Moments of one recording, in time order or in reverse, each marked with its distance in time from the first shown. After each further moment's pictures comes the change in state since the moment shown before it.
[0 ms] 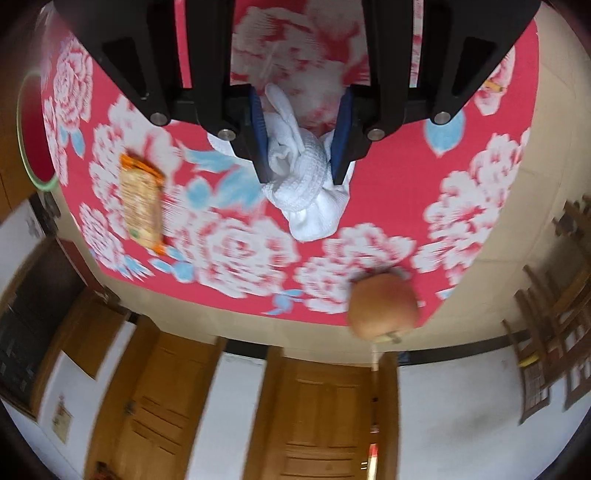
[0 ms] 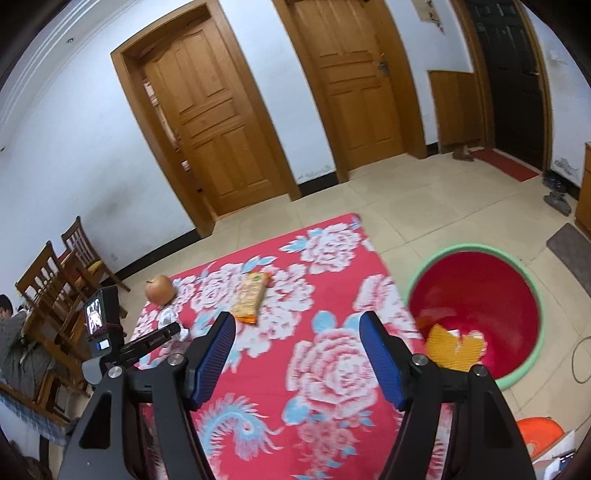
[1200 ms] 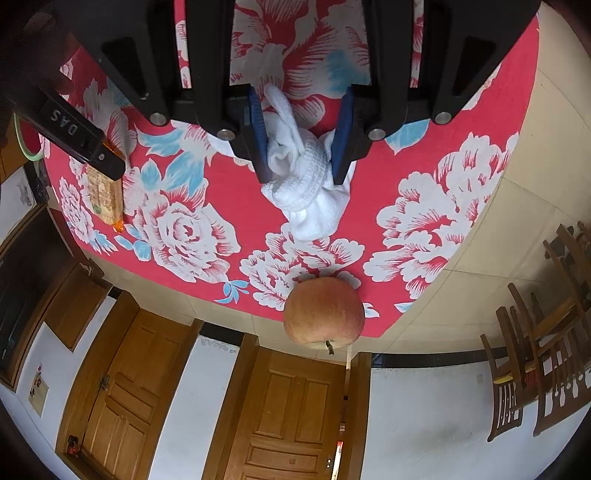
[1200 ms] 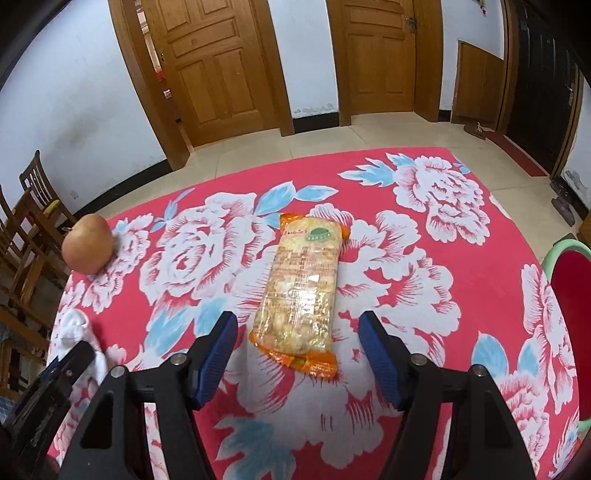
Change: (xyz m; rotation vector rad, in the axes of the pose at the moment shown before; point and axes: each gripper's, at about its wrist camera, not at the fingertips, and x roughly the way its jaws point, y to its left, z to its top) left arm 0.009 0.038 -0.004 -0.086 -0.036 0.028; right arm 0.242 0.093 -0.019 -0.106 0.234 -0.163
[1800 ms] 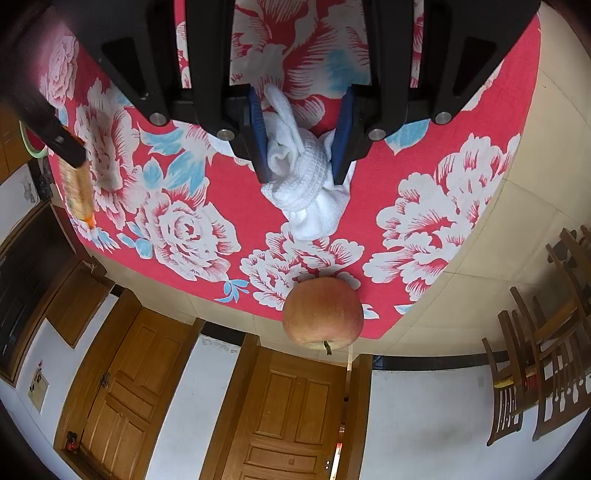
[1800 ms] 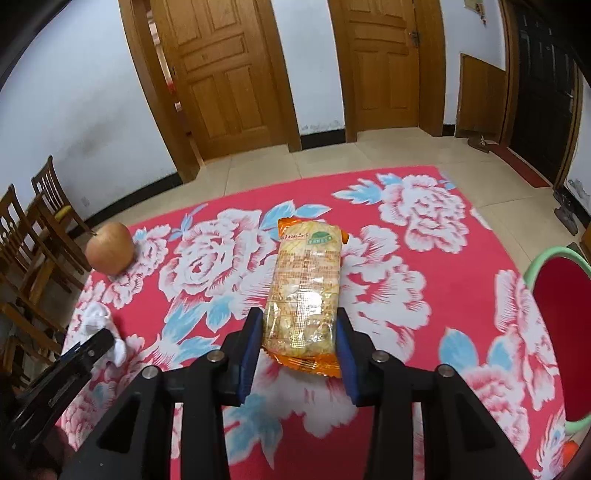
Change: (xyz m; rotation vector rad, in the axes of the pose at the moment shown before) left arm 0.000 0.002 0.000 -0.013 0.005 -0.016; right arm -0.044 -0.013 -0.009 -0.013 -0.076 0.043
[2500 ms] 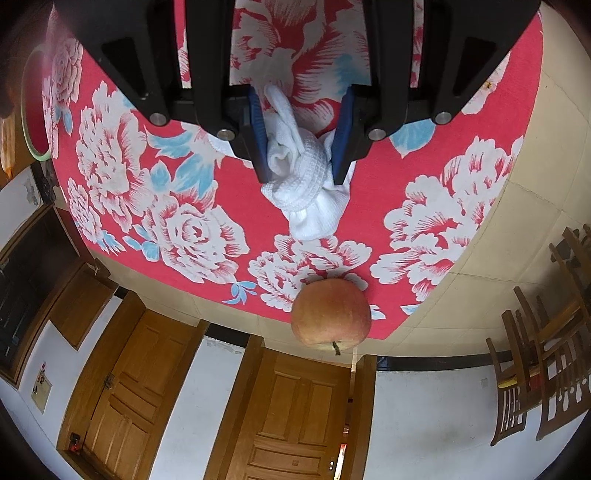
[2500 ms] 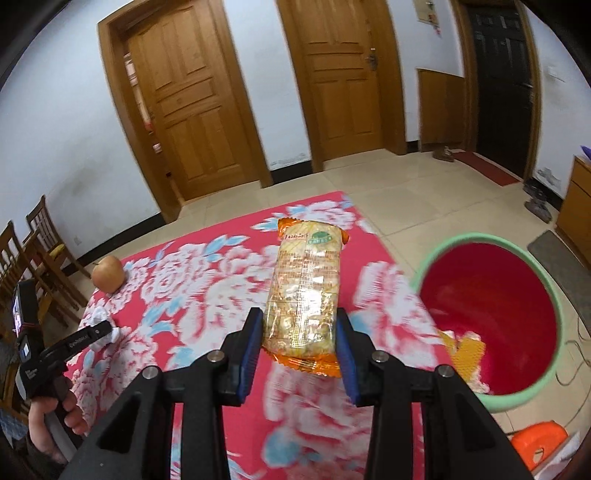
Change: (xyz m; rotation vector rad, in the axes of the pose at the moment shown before) left arm -0.002 -0.004 -0.002 0.011 0.004 -0.017; right arm -0.104 -0.094 -0.031 0.097 -0.130 -0.059
